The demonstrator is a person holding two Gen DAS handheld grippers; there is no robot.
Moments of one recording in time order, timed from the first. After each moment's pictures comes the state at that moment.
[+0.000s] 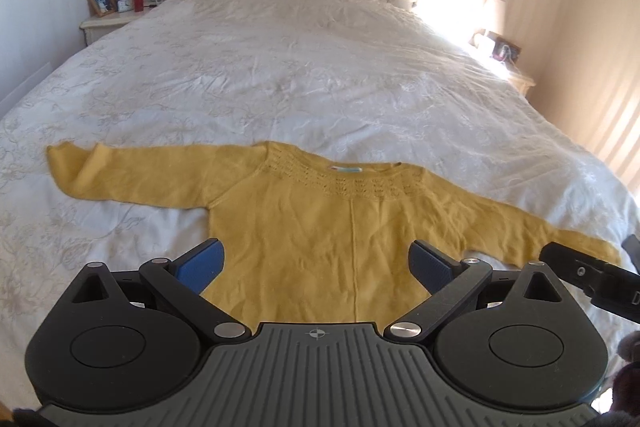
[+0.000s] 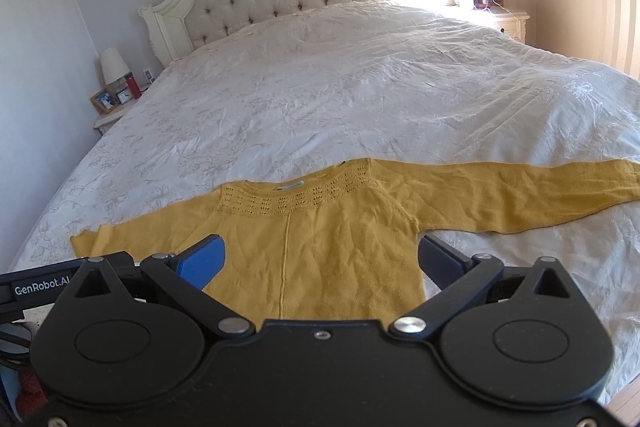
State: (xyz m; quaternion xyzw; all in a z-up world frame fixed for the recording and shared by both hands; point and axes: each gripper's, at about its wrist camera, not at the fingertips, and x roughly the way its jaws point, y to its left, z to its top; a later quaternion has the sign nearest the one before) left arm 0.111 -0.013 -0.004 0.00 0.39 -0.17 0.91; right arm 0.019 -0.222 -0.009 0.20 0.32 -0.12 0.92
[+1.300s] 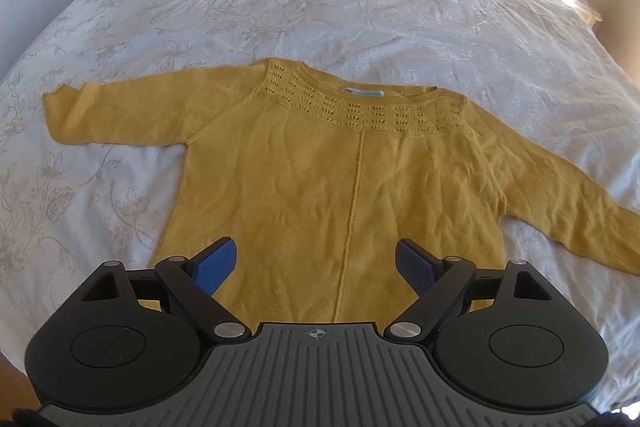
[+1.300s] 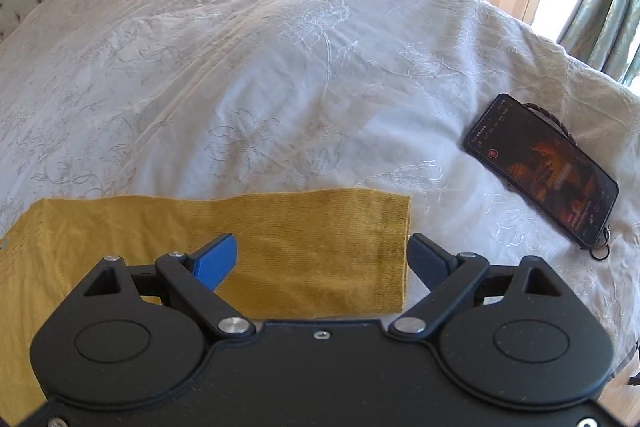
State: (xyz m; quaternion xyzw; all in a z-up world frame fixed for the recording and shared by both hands) left arm 0.166 -0.105 -0.046 0.05 0.52 -0.07 0.85; right arm 0.019 -0.595 -0.111 0.23 0.46 -0.31 0.80
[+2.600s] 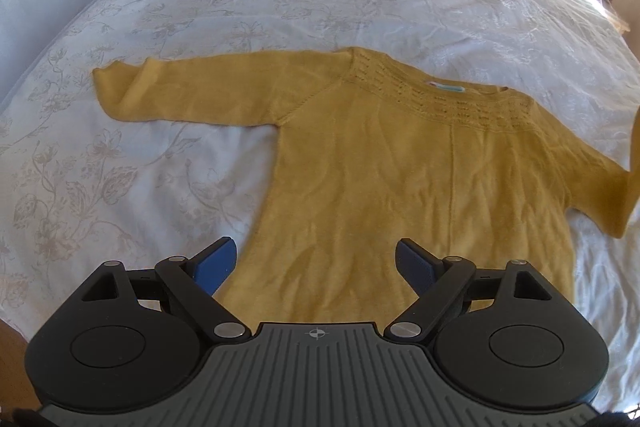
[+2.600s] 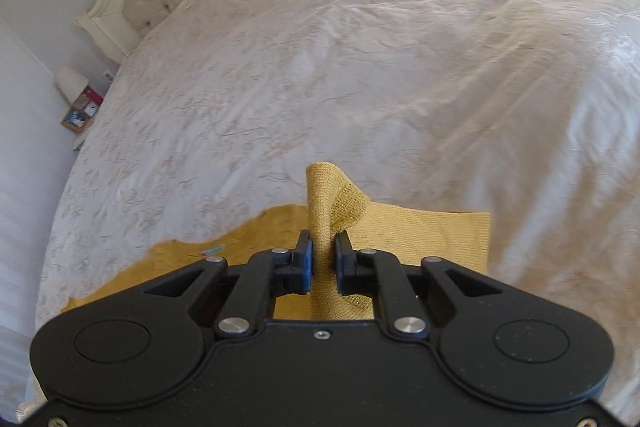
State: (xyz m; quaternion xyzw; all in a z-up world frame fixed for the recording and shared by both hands) left arm 0.170 -0.003 -0.057 0.05 0.52 -0.03 0.85; right arm 0.193 -0.419 -0.051 0.31 0.41 -0.07 0.86
